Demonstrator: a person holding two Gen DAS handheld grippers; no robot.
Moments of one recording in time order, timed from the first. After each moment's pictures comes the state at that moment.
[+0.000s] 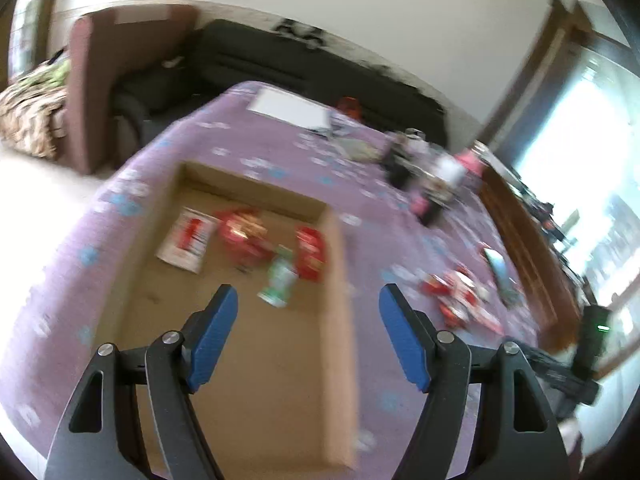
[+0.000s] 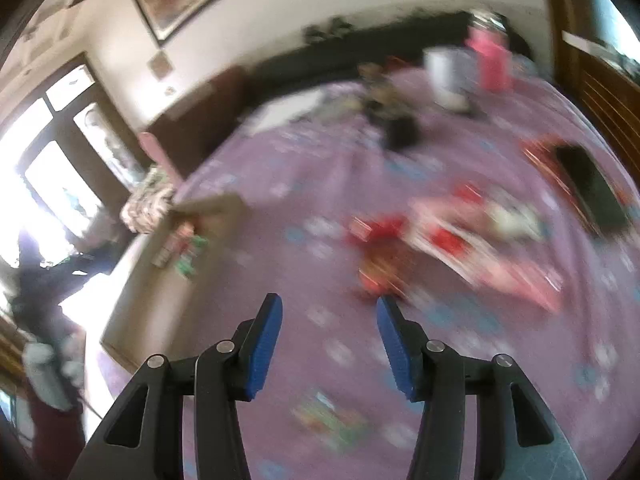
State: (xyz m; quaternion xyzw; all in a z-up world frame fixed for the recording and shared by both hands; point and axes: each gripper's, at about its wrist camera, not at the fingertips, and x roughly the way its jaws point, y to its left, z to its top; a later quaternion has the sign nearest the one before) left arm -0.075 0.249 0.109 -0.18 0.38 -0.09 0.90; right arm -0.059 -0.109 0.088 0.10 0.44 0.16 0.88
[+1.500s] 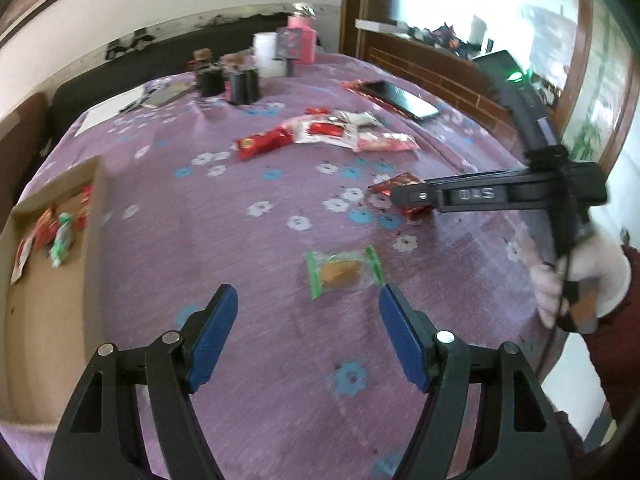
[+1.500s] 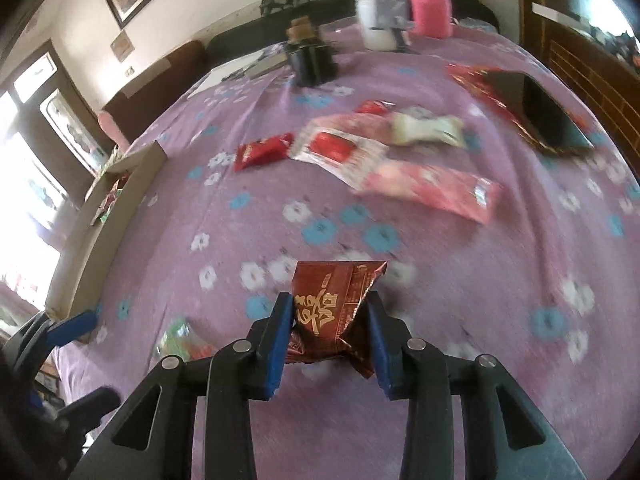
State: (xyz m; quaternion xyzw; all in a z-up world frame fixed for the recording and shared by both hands) left arm -0.137 0.025 0.042 0.10 0.40 -0.25 0.88; right arm -0.073 -0.169 0.021 0.08 0.48 0.11 0.87
